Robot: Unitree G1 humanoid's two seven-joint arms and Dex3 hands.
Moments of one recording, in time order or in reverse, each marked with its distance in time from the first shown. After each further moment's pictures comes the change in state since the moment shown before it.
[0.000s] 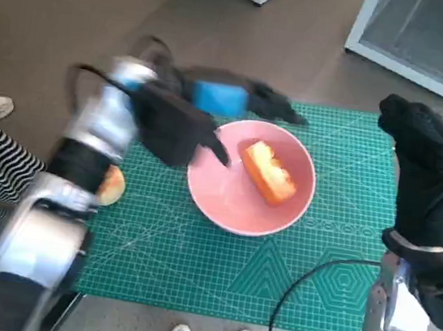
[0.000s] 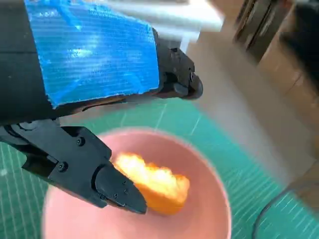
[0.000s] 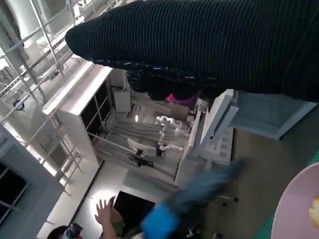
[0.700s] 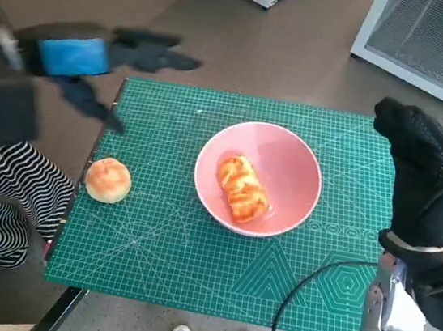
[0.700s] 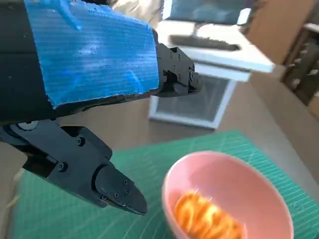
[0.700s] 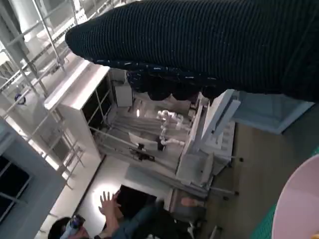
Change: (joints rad) left arm 0.204 0.375 0.174 -0.255 -0.166 0.139 -0.161; right arm -0.002 0.002 0.007 0.042 0.005 -0.026 0.019
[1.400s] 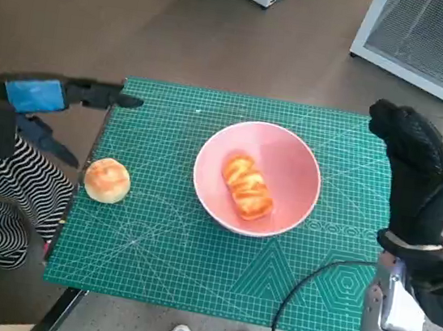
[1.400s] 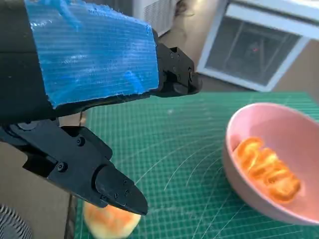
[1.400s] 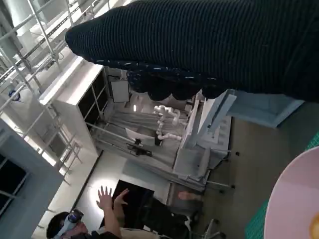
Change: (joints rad) left arm 0.221 0.094 -0.005 -0.027 0.087 0.044 0.059; right arm -0.010 -0.001 -0.003 0.019 0.010 0.004 0.030
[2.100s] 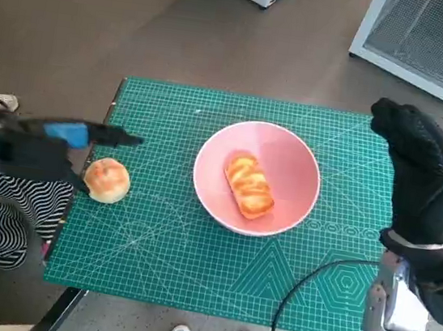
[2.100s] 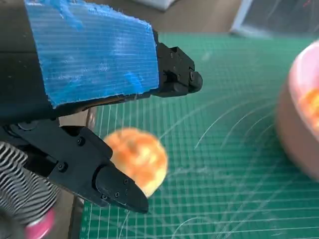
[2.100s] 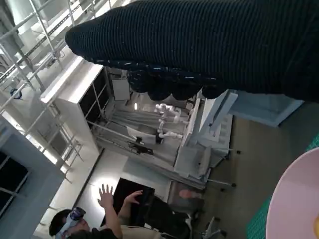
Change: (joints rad) left arm 0.016 -0.097 -0.161 0.294 0.201 -0.095 0.179; right arm 0.000 -0.009 -0.009 -0.017 0.010 0.017 0.010
